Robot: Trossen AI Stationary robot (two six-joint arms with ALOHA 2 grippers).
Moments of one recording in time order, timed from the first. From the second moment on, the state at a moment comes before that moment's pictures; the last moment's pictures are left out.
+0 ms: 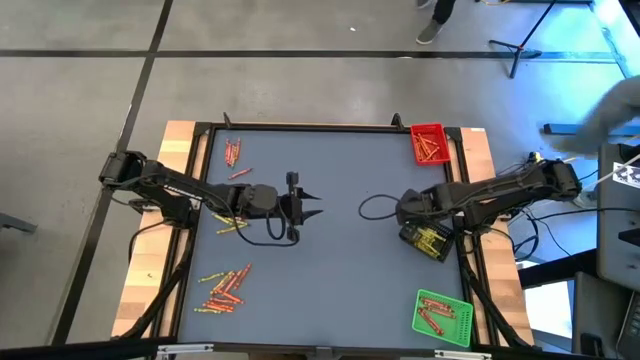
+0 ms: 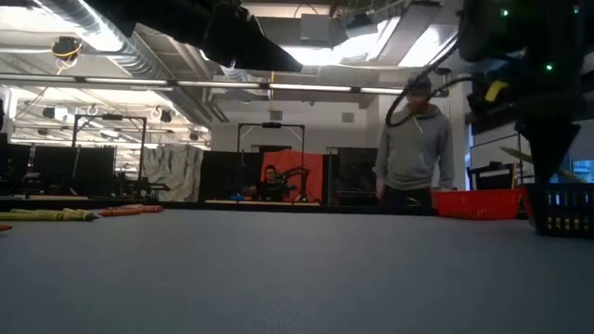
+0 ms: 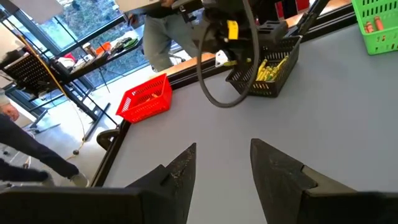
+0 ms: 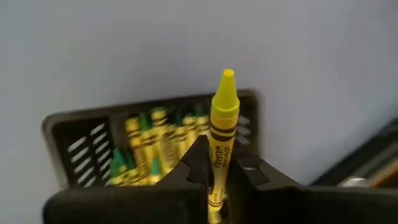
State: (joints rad) left arm -0.10 1.43 0.76 0.37 -0.32 0.34; right arm 0.13 1.23 0.75 -1.10 0.14 0.79
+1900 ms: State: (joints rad) left arm 0.31 1.34 0.82 -0.62 -0.33 -0.15; right arm 0.13 1.23 0.69 0.01 0.48 0.10
